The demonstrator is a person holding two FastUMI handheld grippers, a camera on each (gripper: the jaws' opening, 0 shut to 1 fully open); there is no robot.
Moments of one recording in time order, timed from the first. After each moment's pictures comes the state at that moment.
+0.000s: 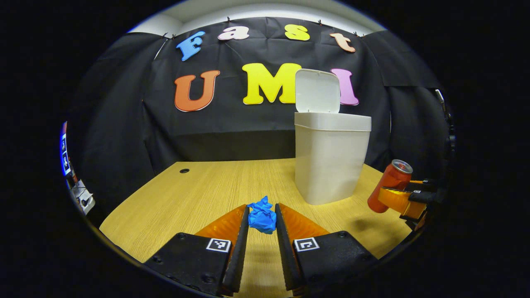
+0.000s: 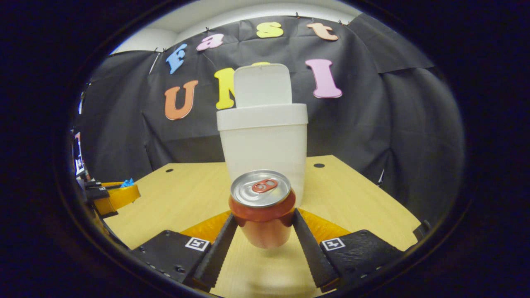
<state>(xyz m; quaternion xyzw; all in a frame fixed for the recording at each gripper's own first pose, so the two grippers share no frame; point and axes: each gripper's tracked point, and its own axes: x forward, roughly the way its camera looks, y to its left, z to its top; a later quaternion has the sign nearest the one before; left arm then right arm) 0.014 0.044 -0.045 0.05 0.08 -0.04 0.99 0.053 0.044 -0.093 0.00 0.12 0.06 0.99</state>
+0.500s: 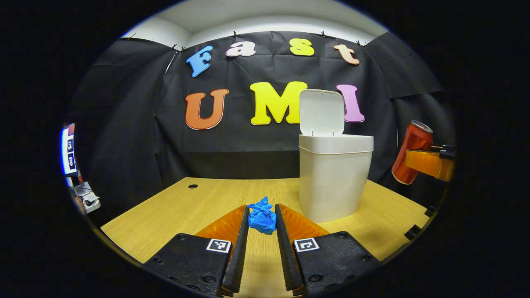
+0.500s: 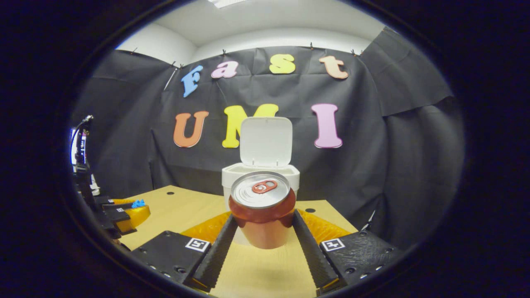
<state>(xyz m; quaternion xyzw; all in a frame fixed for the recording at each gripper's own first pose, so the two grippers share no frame) 0.013 0.028 -0.013 0.04 0.02 -0.01 1.00 0.035 0.027 0.021 -0.04 0.00 0.07 1.00</state>
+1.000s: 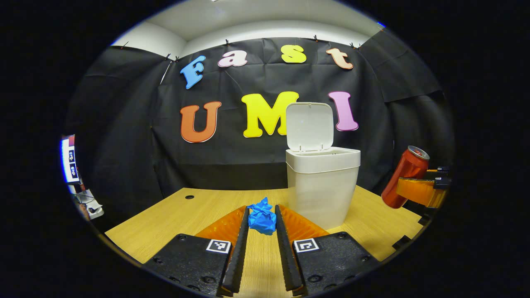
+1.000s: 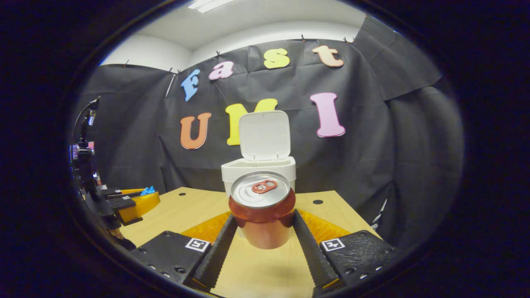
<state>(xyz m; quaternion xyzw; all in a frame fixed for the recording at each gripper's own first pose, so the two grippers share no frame) 0.006 -0.005 0.024 0.07 0.00 0.01 1.00 0.032 0.007 -0.003 0.00 0.04 0.13 0.99</state>
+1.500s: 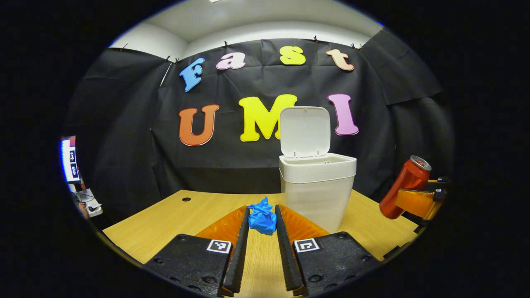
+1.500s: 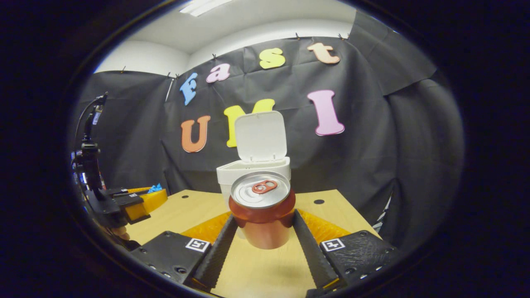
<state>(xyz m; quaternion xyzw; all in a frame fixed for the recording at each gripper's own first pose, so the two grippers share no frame) 0.021 -0.044 0.038 0.06 -0.01 0.01 1.00 0.040 -0.019 0.002 0.01 0.04 0.13 0.99</state>
